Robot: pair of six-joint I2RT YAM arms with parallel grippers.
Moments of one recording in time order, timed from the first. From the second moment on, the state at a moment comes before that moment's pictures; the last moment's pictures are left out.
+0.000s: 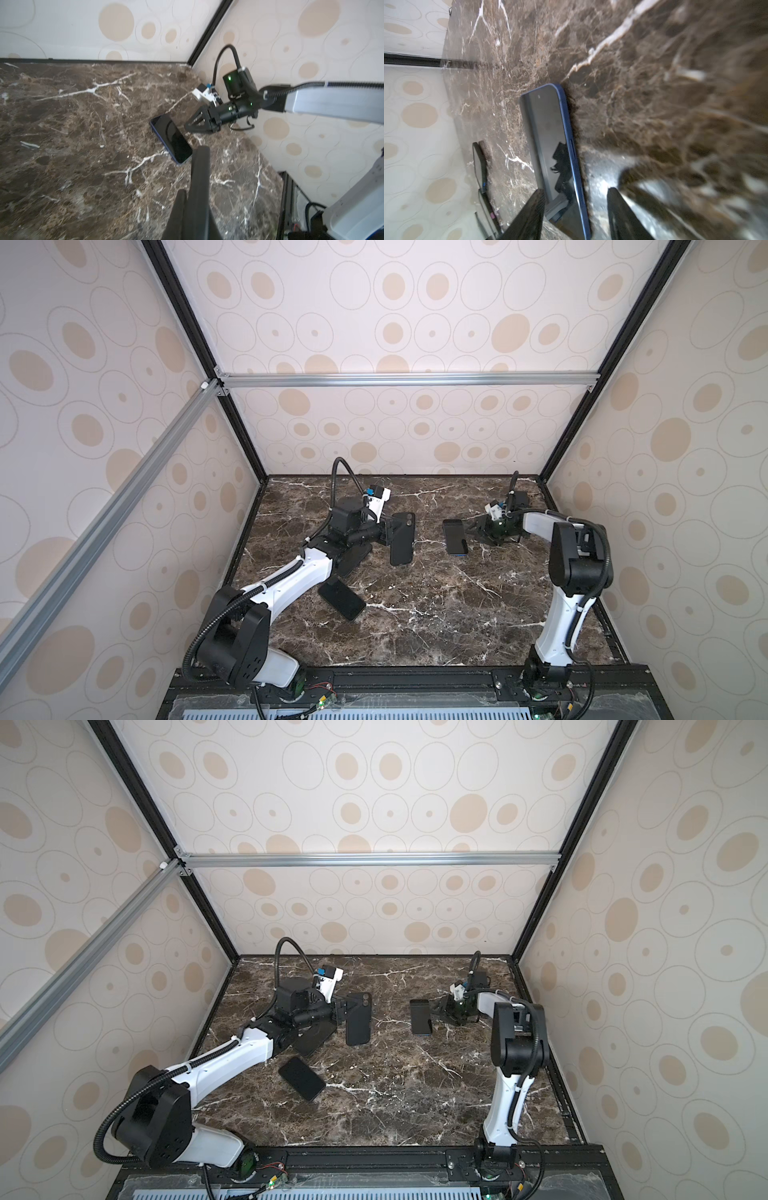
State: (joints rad) left arm -0.47 1.43 0.91 0.21 0.50 -0.46; right arm -0.04 1.96 1.28 -0.47 -0.61 0.35
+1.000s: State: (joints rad) left arm -0.48 1.50 0.81 0.73 0.61 -0.88; right arm 0.66 1.33 1.15 -0.39 -0.04 0.28
